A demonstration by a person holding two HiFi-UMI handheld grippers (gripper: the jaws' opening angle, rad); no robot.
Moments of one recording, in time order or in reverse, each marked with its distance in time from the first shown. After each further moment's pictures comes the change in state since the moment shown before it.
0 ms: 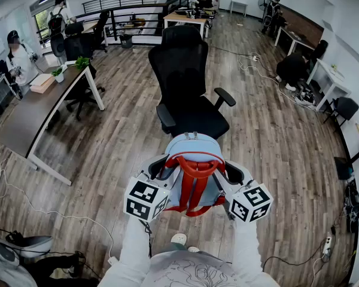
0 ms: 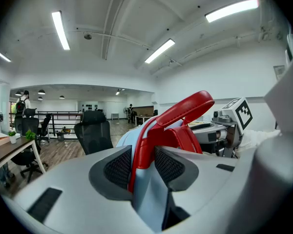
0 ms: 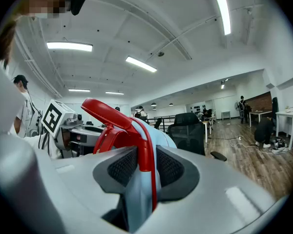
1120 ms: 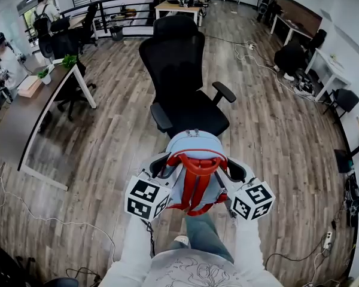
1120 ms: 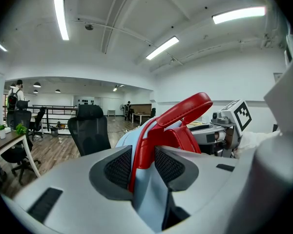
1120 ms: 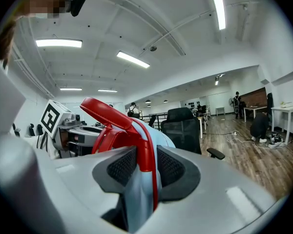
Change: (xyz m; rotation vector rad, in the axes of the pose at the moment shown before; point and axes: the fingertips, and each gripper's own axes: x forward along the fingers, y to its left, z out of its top) left arm 0.092 0.057 -0.004 -0.029 0.026 -0.051; right arm 0.077 -0.073 -0.012 0.037 0.030 -0.053
